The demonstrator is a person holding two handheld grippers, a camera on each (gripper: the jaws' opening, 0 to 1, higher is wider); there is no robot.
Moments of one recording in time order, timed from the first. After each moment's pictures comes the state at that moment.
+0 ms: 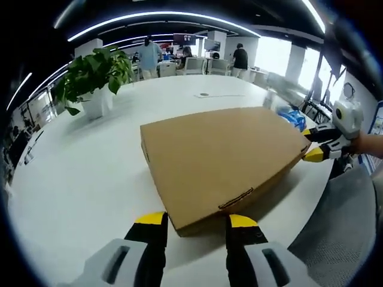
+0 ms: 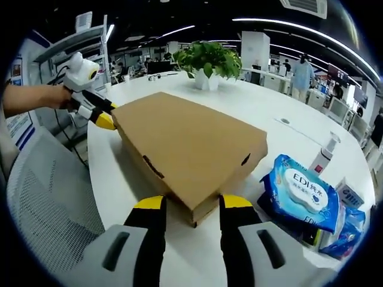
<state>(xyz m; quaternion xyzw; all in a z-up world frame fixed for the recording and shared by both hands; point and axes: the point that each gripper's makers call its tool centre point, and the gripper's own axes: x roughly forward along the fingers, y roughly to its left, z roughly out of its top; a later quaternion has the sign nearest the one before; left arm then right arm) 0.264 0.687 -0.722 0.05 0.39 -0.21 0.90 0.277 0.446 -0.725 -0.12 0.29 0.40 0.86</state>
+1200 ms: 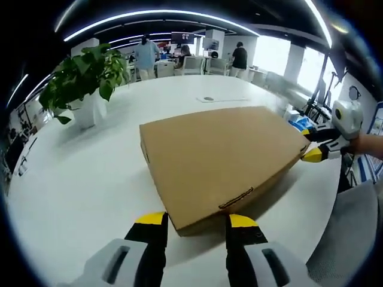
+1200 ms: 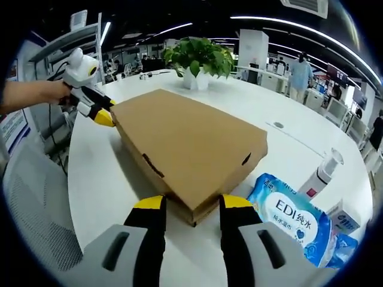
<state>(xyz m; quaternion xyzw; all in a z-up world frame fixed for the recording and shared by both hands) 0.340 0.678 -0.722 0.05 0.39 -0.22 0.89 0.351 0.438 -0.727 -0.13 0.29 0.39 0.86</state>
